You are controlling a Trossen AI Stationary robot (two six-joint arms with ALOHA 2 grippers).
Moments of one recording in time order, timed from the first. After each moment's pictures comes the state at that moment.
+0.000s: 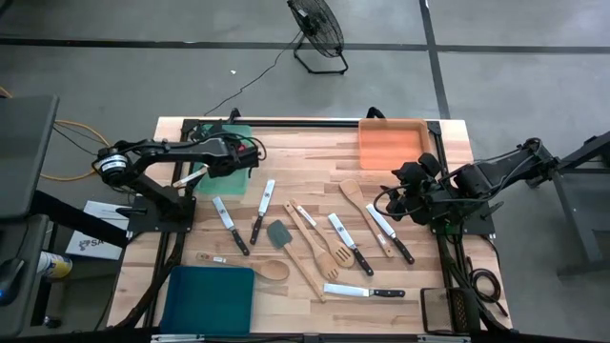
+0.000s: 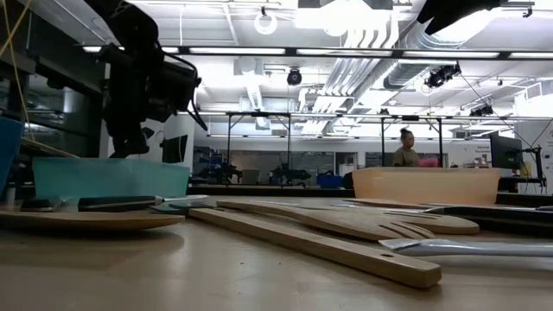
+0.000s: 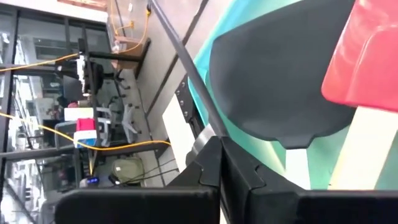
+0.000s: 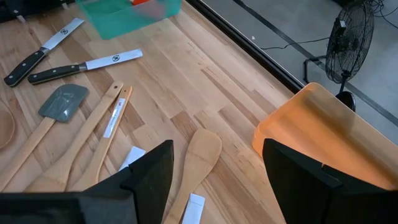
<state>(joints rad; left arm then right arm) 0.44 1.45 0.84 -1.04 -1.00 -0.42 0.42 1.09 1.19 -1.20 0.79 0.87</state>
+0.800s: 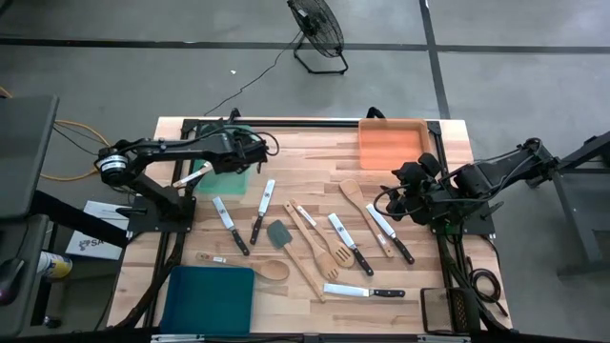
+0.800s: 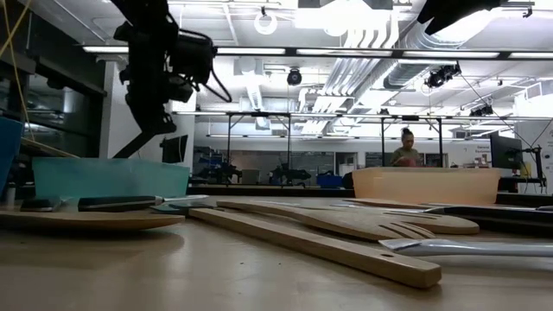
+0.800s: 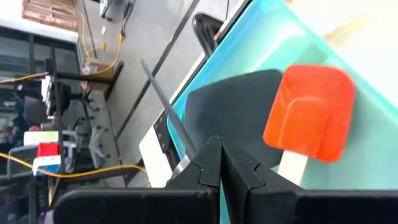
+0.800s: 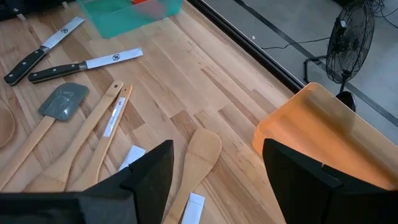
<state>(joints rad) 0.38 1.45 1.00 -1.05 -0.92 -0.39 0.42 1.09 1.19 -1.20 0.78 0.87</state>
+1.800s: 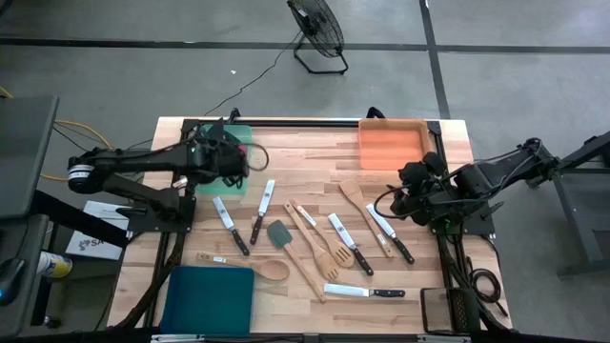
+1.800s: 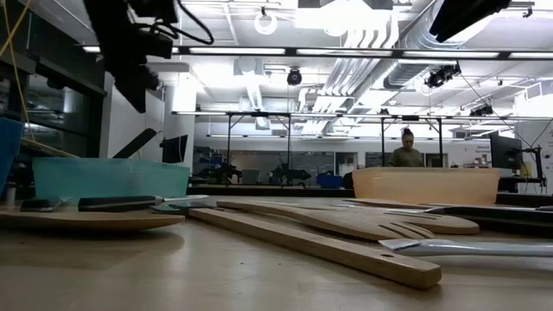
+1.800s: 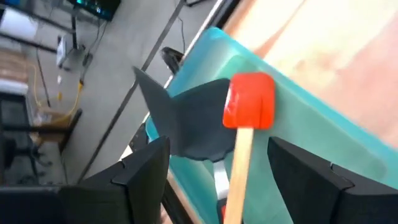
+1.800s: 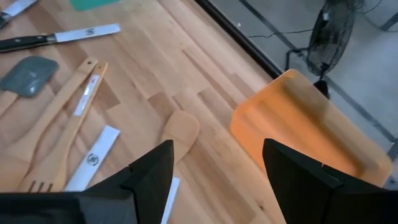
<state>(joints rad) 0.14 1.14 0.96 -1.16 -0.82 -0.39 0.42 1.09 1.19 -1.33 0.78 0.90</state>
